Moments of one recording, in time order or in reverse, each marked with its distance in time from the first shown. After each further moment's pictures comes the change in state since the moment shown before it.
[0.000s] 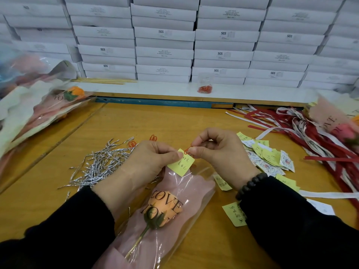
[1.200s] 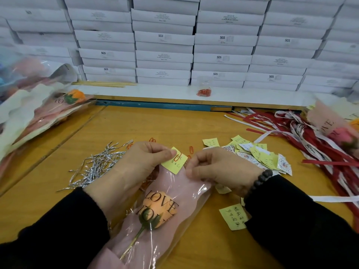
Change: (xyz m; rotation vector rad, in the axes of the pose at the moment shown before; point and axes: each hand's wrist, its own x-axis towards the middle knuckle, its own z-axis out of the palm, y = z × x) left_hand 0.002 0.000 -0.008 -0.081 -0.011 -0.036; right_hand -0.001 -0.002 -0.013 -0.183 -0.380 0.392
